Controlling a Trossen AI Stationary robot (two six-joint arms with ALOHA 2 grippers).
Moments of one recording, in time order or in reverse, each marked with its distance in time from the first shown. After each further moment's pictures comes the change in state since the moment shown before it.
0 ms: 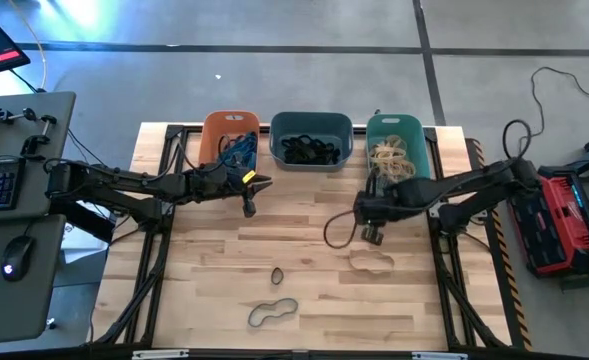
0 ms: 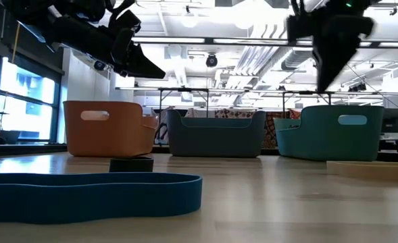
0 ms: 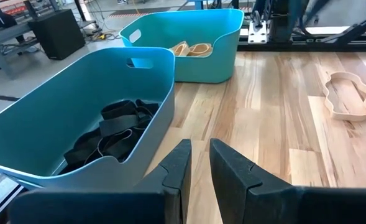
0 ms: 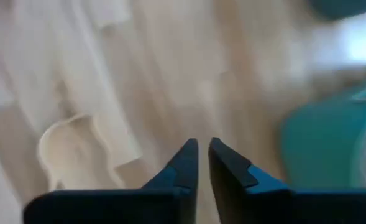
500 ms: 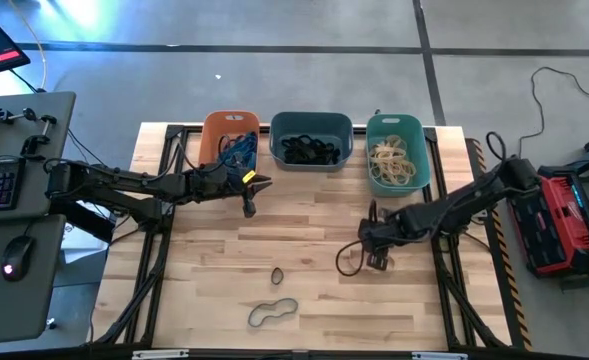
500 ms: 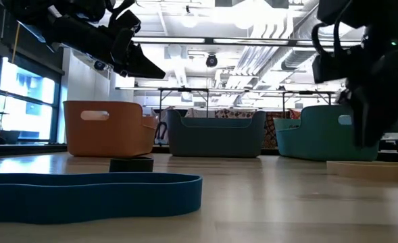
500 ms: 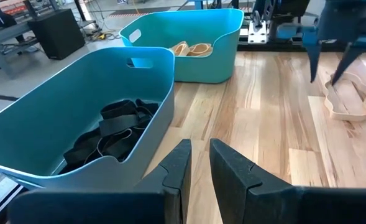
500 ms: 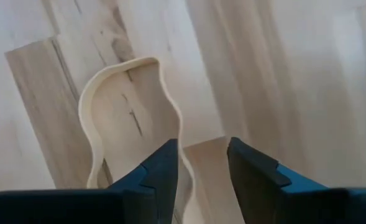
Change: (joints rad) left arm 0.000 0.000 0.000 0.000 0.000 -0.002; right arm 0.165 0.005 -0.355 0.409 -0.170 0.147
